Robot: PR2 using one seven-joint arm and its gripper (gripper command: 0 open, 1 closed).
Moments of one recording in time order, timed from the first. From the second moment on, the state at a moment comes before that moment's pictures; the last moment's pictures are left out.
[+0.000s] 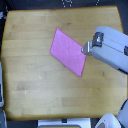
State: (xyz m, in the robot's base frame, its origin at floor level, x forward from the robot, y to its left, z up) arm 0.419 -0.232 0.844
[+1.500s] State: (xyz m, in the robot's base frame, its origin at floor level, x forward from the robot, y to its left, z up) arm 0.410 -0.197 0.736
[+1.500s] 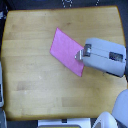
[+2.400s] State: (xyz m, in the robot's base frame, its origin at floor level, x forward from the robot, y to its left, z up) arm 0.394 -0.203 0.730
